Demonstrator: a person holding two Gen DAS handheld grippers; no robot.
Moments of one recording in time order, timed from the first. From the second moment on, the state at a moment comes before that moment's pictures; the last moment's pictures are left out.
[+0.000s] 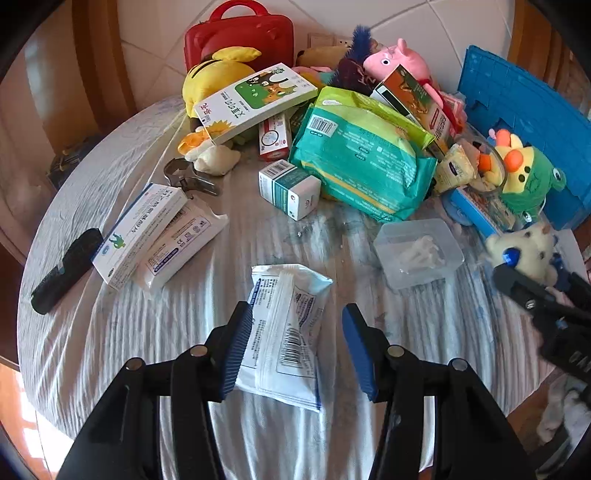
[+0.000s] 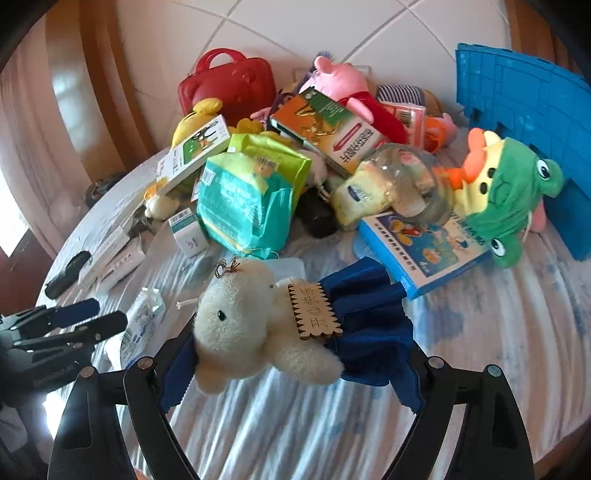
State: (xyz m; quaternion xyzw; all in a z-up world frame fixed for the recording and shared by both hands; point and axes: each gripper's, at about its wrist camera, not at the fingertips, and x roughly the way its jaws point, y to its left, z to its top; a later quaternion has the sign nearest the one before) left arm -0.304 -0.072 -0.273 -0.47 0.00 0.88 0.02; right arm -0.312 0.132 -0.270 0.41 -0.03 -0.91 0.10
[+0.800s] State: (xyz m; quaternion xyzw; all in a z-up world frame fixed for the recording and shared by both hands) left arm -0.303 -0.077 -0.255 -0.43 0.00 0.90 0.05; right arm -0.303 0.124 -0.245 0.39 -0.03 -0.91 0.13
